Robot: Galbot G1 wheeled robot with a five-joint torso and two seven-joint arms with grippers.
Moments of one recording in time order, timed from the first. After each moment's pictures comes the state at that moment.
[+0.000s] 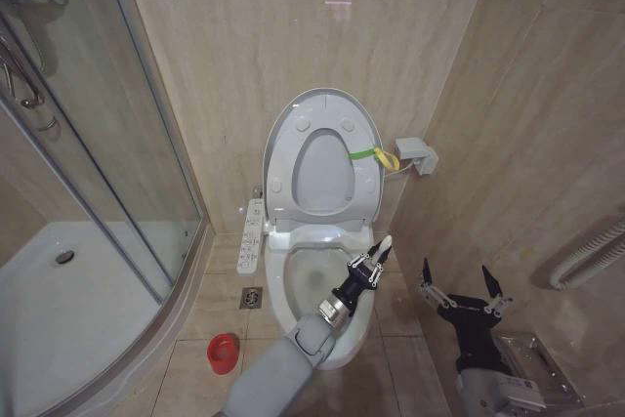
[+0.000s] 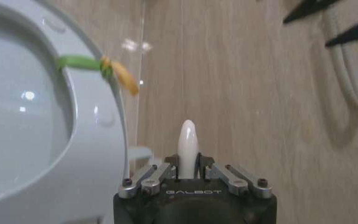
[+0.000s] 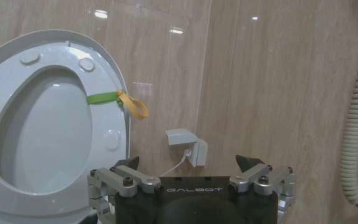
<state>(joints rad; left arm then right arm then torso) 0.68 -1.56 0.37 -1.00 -0.25 -0.80 0.10 -1.80 1.46 0.56 2.39 -0.01 0.02 0.33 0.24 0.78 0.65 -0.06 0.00</state>
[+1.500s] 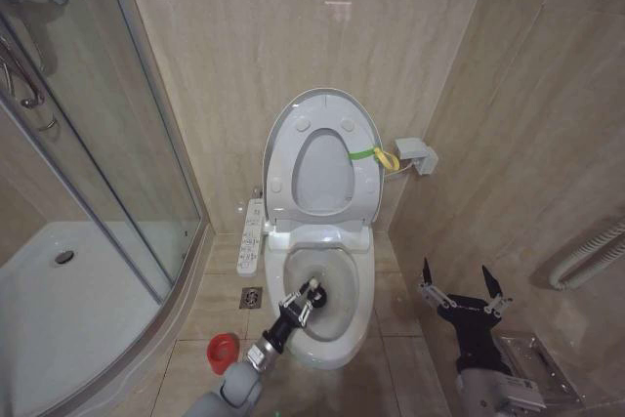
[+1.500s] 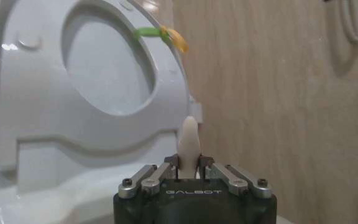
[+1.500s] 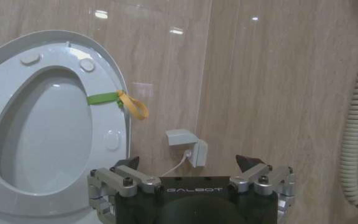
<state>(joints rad) 0.96 -1.27 0.19 -1.15 -0.20 -0.82 0.14 -1.80 1.46 0.56 2.39 -0.01 0.02 0.33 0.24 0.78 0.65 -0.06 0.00</state>
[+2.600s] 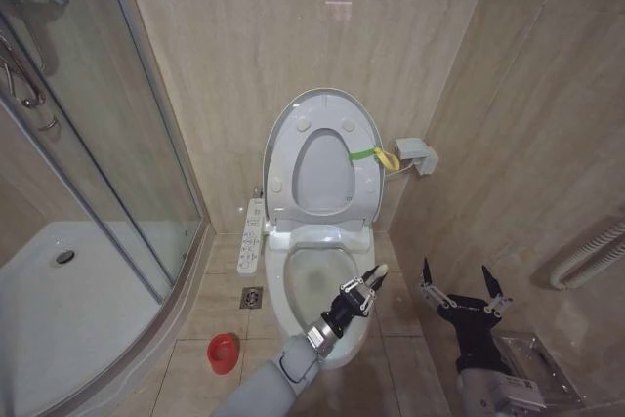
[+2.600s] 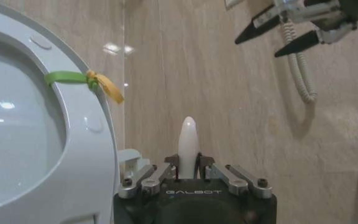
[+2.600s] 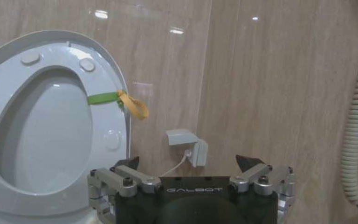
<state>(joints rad) 0.77 -1.45 0.37 -1.15 -0.16 -0.80 0.10 -1.80 1.46 0.56 2.39 -0.01 0.02 0.33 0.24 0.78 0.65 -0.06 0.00</state>
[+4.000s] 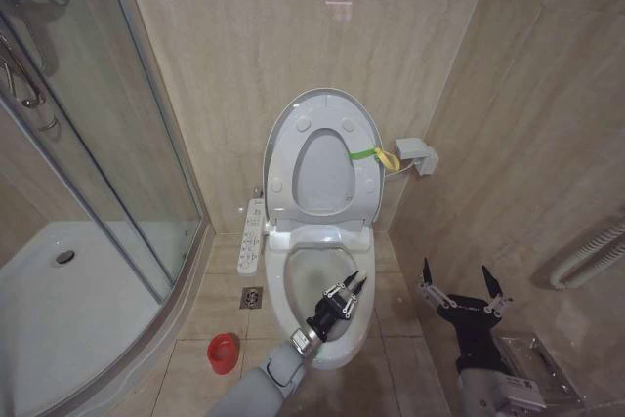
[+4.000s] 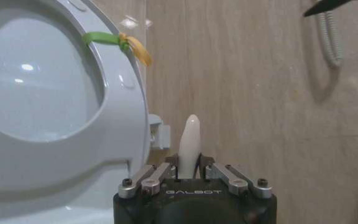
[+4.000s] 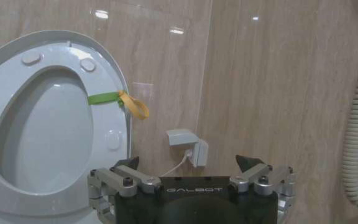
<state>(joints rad) 0.78 -1.44 0.32 -1.03 -0.22 -0.82 0.14 -1.80 1.46 0.56 2.39 -0.01 0.02 0.33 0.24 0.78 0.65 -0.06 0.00</state>
